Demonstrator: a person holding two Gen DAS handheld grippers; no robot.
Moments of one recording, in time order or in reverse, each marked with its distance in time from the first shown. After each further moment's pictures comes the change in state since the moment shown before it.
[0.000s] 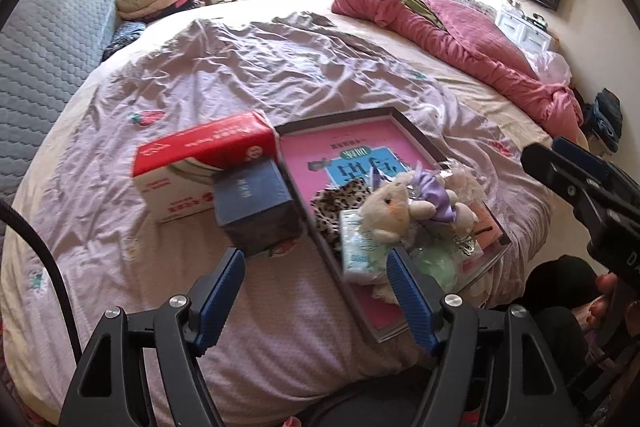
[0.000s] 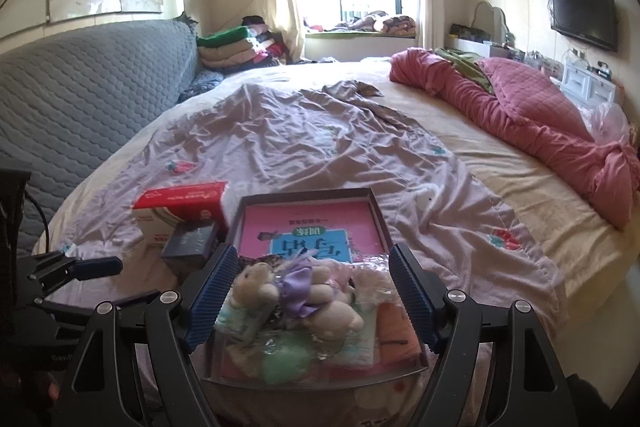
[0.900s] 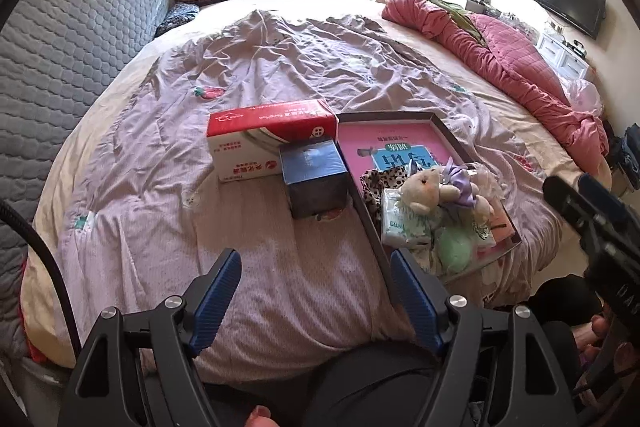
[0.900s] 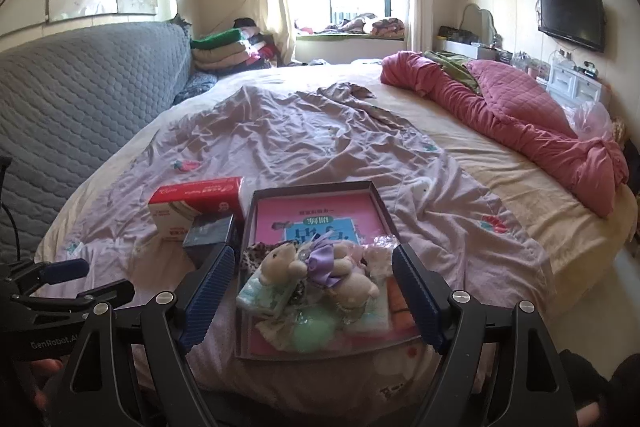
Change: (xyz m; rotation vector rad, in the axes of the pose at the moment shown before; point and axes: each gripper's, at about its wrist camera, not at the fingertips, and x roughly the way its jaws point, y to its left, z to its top) left arm -0.056 0.021 -0.032 -0.129 -0.001 0.113; right arm -0.041 0.034 -0.017 0.017 0.004 -0.043
